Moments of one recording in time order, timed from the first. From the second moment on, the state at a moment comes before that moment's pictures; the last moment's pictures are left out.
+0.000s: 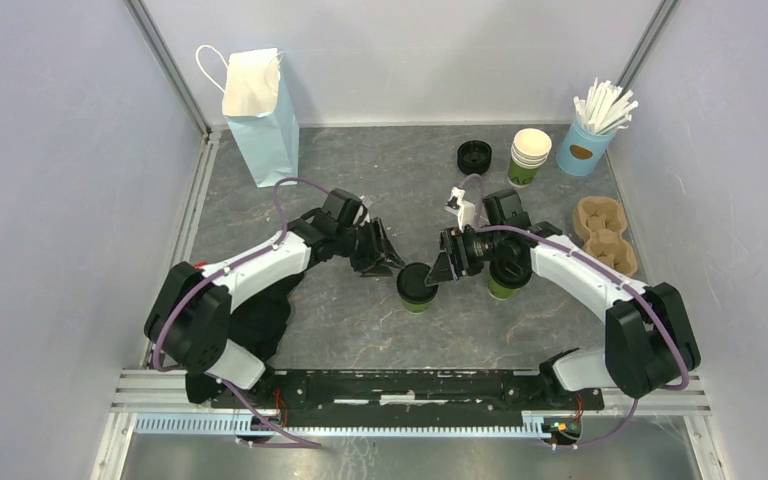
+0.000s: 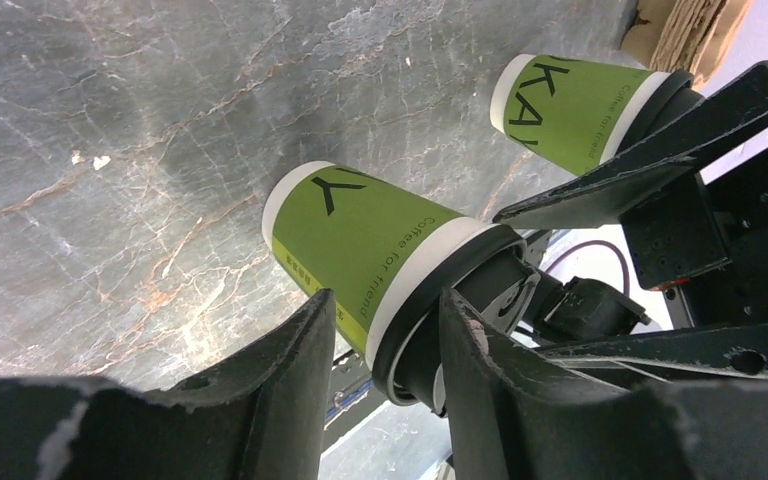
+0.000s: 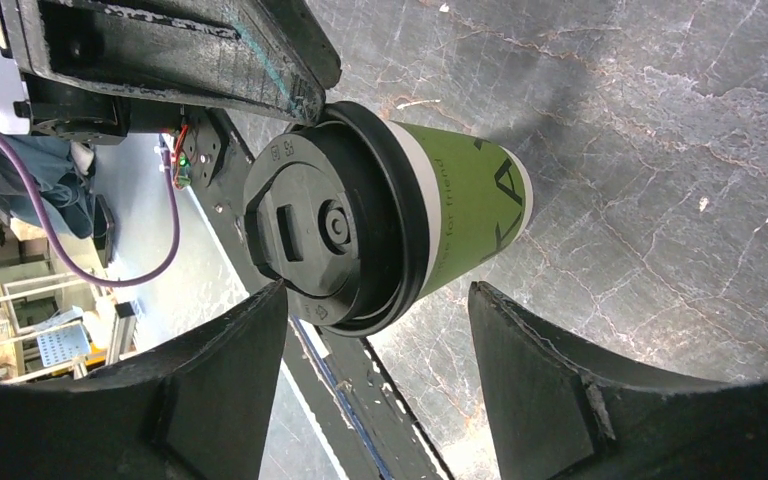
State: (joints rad) left arm -0.61 1.50 0.95 -0.34 0.43 -0.92; right arm 0.42 1.38 0.85 -0.40 -0.78 0.22
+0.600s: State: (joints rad) left arm -0.61 1.48 0.78 -0.08 0.48 -0.92; right arm 0.42 1.39 0.71 -0.19 -0.86 0.30
